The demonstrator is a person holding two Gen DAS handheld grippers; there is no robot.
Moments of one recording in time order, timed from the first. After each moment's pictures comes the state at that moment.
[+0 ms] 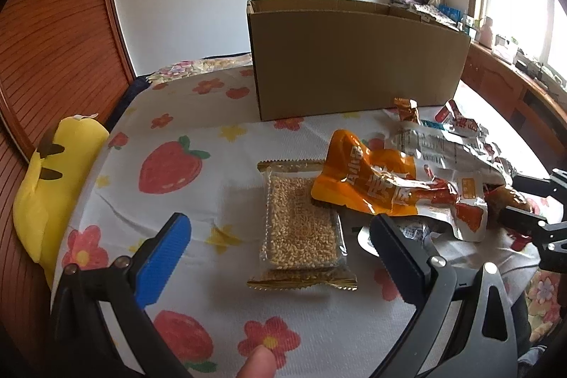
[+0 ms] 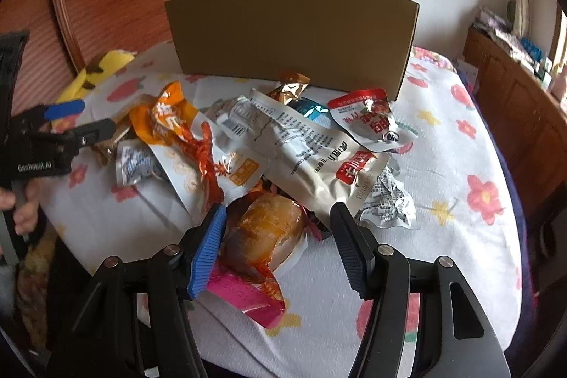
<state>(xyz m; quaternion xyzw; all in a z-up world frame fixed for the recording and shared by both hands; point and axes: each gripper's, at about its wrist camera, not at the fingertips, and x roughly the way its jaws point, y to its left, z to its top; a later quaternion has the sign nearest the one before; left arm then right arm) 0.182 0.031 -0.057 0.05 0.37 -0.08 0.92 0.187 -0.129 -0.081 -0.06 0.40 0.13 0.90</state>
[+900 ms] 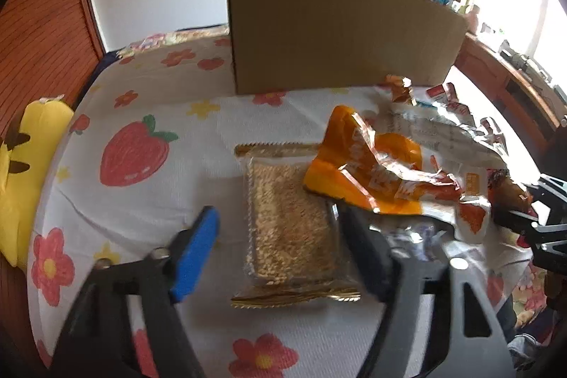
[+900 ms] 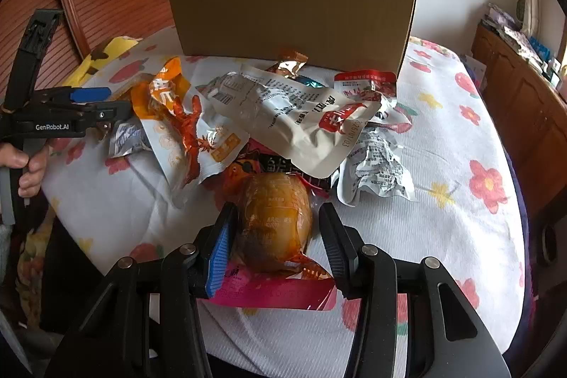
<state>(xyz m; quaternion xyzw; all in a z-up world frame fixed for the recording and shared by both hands) 0.208 0.033 -0.074 0.03 0.44 -0.13 0.89 0.184 -0.144 -0.094 -0.06 0.42 0.15 0.89</state>
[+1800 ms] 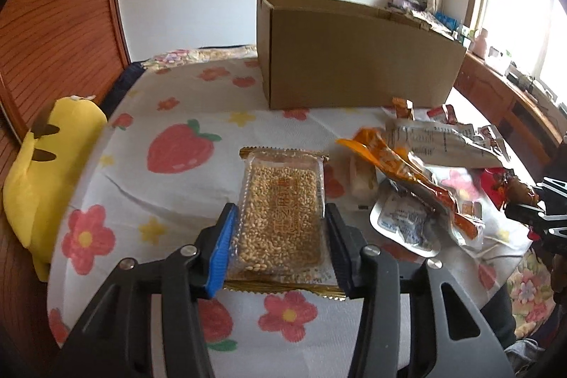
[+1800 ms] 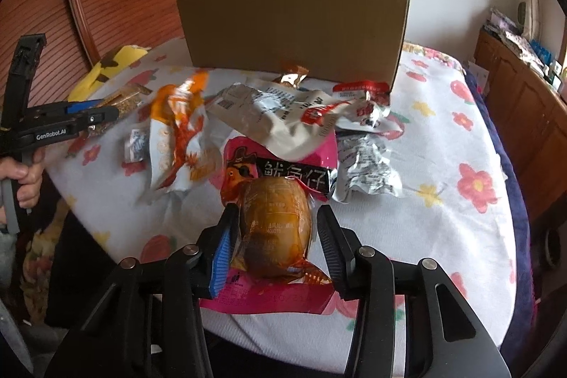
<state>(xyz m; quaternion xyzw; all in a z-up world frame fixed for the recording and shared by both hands) 0.168 0.060 -0.050 0.01 0.38 -0.10 0.92 0.168 -0.154 -0.077 -0.06 0.40 0.16 0.90</state>
